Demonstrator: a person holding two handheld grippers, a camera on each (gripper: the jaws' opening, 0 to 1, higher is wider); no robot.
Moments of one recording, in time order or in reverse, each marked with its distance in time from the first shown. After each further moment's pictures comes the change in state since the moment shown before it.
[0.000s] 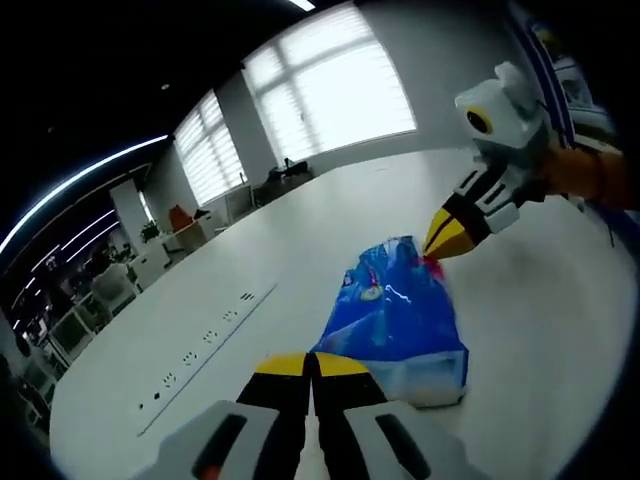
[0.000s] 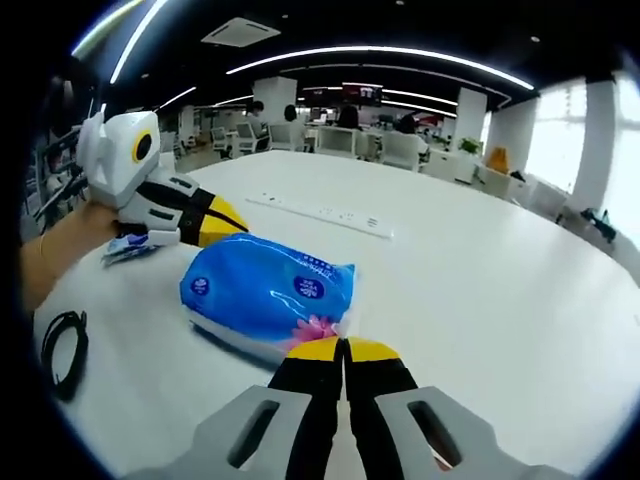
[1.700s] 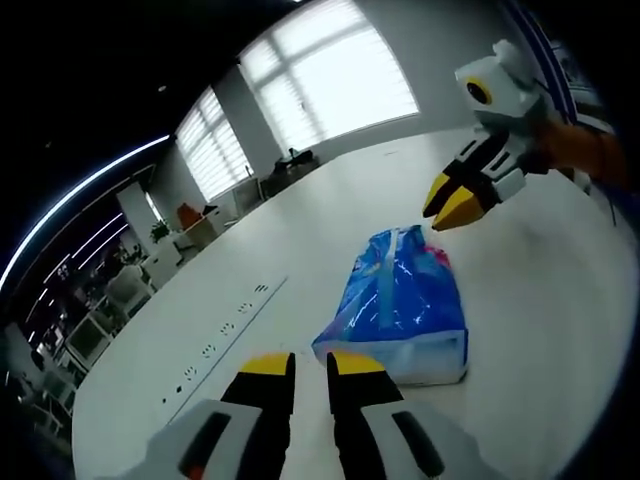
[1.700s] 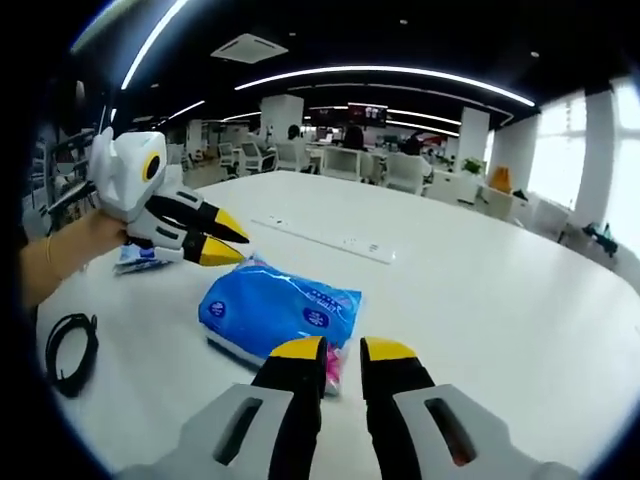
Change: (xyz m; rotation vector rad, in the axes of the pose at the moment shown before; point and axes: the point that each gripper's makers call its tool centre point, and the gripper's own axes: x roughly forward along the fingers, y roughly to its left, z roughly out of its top) left arm -0.020 0.009 -0.001 0.045 0.050 0.052; right arm -0.020 0.002 0.025 -0.032 -0.104 0.021
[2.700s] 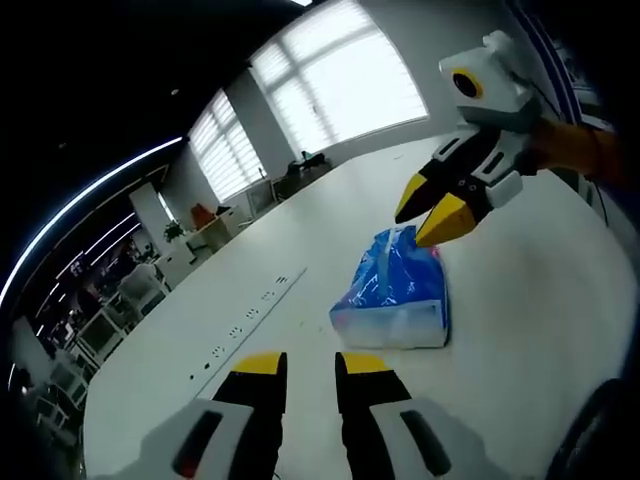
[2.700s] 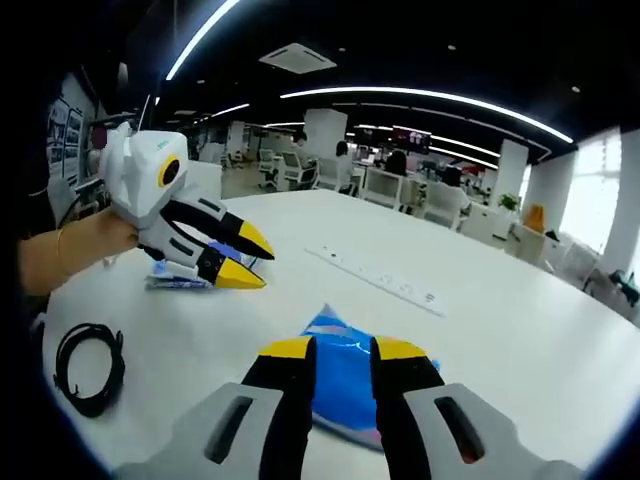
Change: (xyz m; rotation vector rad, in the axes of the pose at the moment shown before) left arm -0.061 0.021 -0.014 -0.005 0.004 0.088; right arm 0.018 0.070 0.053 -0.136 -0.083 0.132
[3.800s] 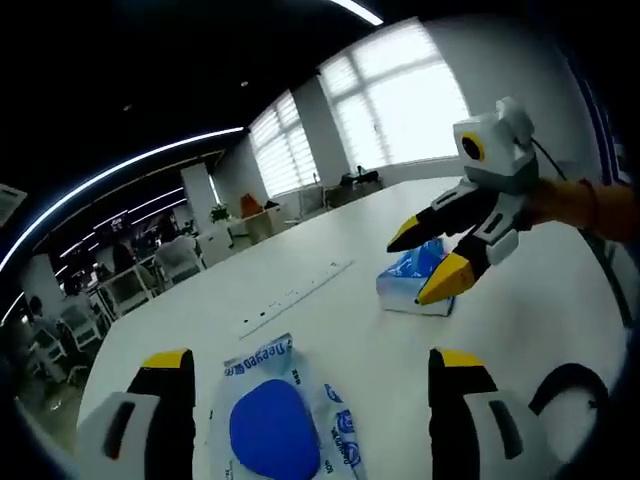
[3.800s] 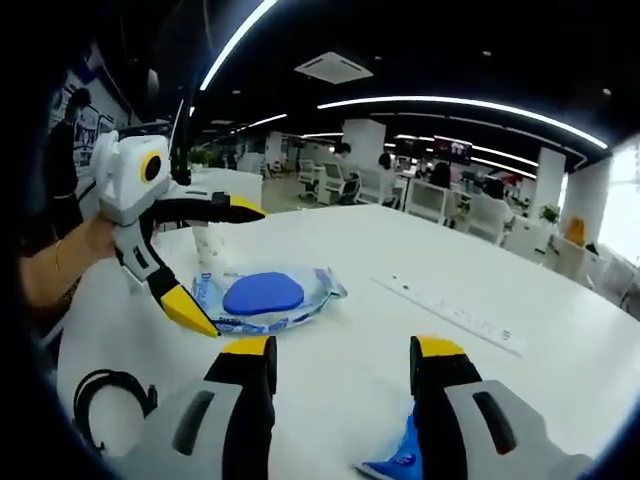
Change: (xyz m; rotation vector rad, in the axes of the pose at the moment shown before) left arm -0.092 0.043 -0.050 -0.240 -0.048 0.140; right arm 0.050 0.082 0.038 -0.011 -0.055 0.179
